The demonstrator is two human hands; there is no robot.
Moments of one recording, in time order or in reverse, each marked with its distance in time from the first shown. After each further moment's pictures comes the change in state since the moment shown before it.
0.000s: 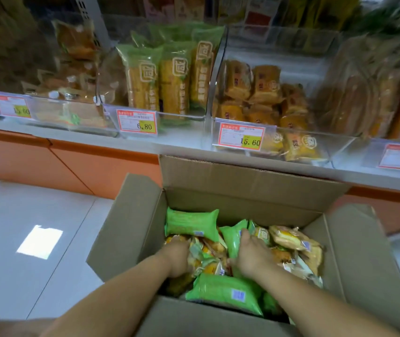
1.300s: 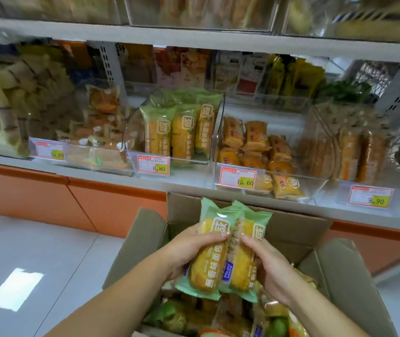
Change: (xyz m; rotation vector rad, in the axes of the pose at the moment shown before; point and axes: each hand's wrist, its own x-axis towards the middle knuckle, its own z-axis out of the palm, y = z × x) left_hand -0.078 0.047 -0.093 -1.402 0.041 0.365; right_hand -0.093 -0.029 -0.116 1.497 -0.126 -0.162
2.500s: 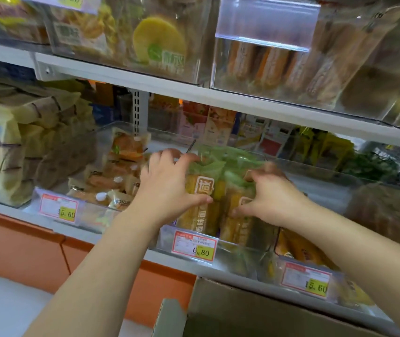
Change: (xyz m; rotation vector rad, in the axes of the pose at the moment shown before) left_hand 0.013 0.207 -0.147 1.334 0.842 0.555; right_hand 0.116 -0.224 0.156 -1.735 0.407 -0.542
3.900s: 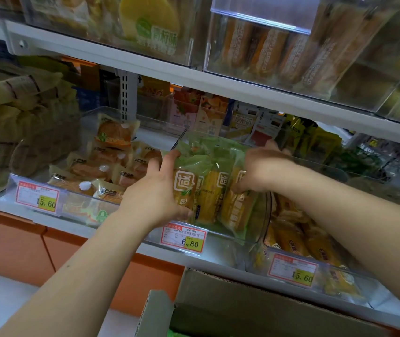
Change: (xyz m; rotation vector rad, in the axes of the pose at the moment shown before) left_hand -0.014 -0.002 0.020 -0.051 -0.122 -0.131; right_hand 0.033 -0.009 -0.026 -0.356 -0.180 0.121
